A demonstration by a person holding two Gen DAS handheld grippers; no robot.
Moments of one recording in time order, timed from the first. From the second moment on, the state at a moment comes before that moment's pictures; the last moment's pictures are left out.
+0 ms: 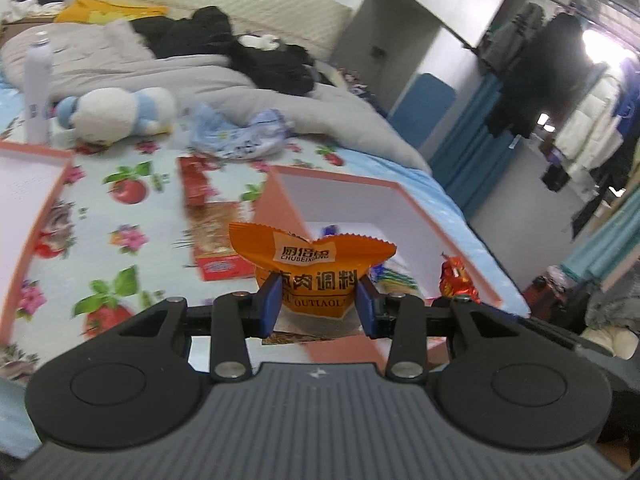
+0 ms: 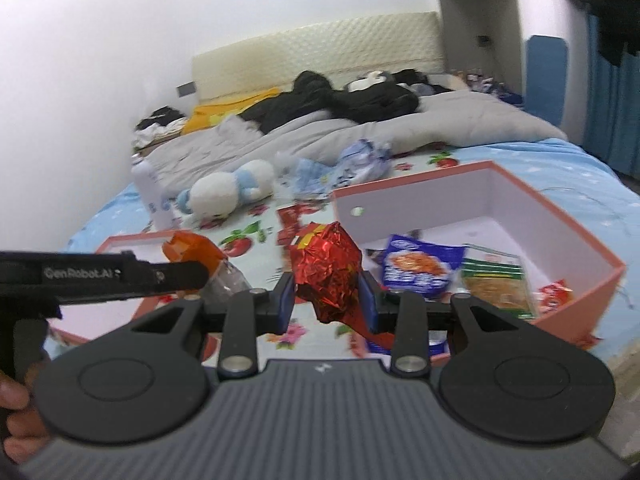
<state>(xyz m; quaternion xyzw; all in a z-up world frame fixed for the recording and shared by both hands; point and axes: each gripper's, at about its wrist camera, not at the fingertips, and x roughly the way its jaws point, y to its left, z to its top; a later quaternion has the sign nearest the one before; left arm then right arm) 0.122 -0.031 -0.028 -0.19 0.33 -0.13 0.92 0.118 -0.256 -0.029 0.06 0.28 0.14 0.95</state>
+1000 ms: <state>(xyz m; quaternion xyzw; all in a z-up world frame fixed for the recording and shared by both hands) 0.292 -0.166 -0.087 -0.16 0.41 -0.14 0.89 0.268 -0.378 -0.102 0.06 0.36 0.12 0.92</state>
